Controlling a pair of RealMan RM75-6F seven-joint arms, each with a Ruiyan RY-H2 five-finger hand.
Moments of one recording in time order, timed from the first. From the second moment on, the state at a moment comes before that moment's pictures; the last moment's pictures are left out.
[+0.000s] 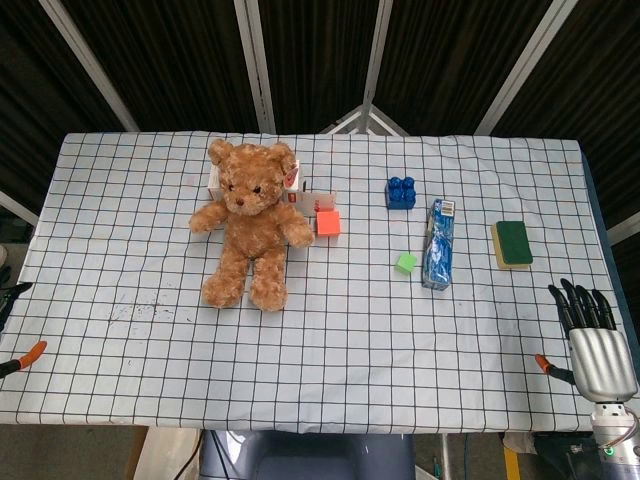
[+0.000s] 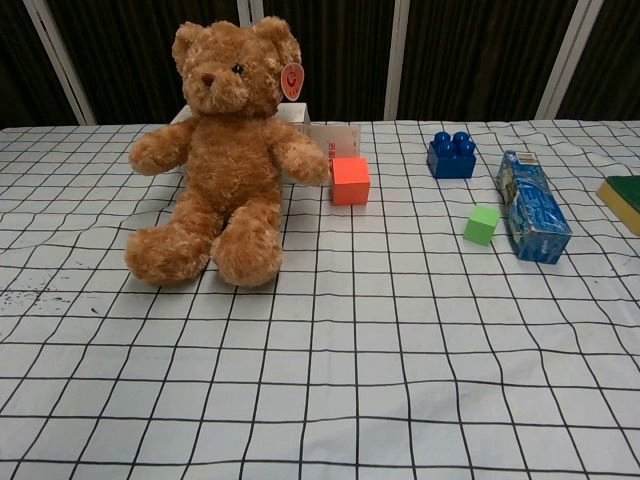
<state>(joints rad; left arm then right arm) -0.05 -1.09 -0.06 -1.60 1.47 1.54 0.01 0.08 -1.14 0.07 -1.61 -1.48 1.47 -0.11</state>
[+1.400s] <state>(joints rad) -0.24 -1.09 -0.04 -1.48 1.54 1.23 -0.55 0.08 -1.11 0.06 -1.62 -1.50 1.46 -0.04</state>
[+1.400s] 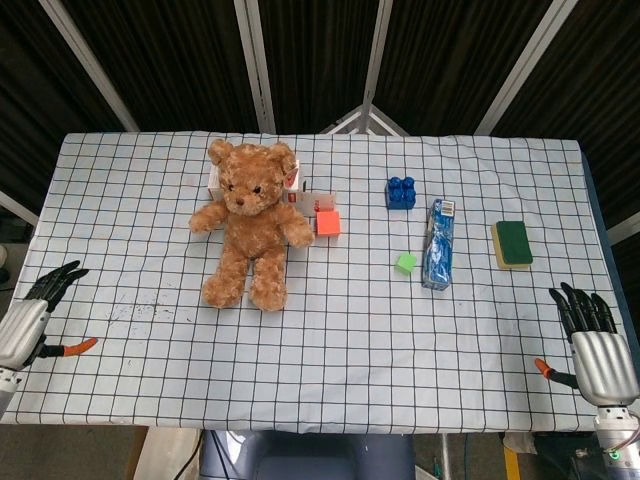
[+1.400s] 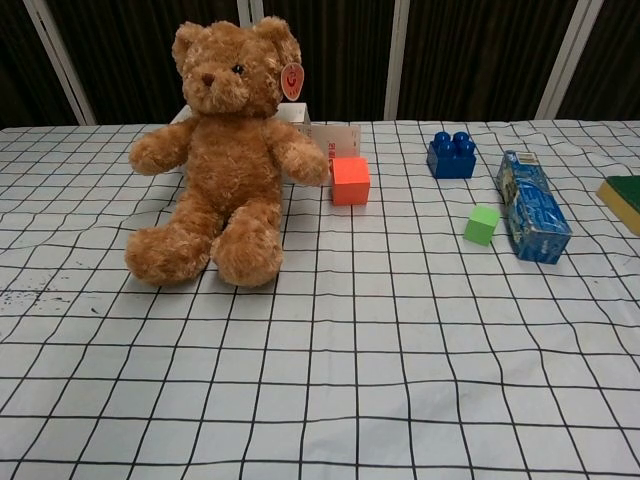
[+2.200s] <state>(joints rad) -0.56 -1.45 -0.23 -0.99 1.31 0.78 -1.25 0.09 -1.10 0.06 -1.62 -1.46 1.42 -0.01</state>
